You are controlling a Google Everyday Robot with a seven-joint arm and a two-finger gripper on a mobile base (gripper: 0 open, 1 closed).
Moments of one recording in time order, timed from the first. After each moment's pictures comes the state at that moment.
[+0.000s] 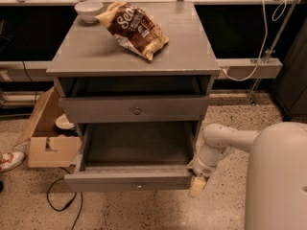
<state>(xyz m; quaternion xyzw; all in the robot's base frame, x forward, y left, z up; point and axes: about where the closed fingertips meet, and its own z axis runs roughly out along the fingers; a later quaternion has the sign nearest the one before) 0.506 -0.159 0.404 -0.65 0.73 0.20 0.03</state>
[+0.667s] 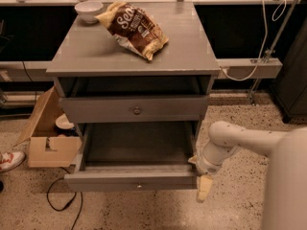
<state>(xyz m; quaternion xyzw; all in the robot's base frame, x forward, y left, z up) 0.501 -0.162 0.432 -0.67 0.71 0.19 0.06</state>
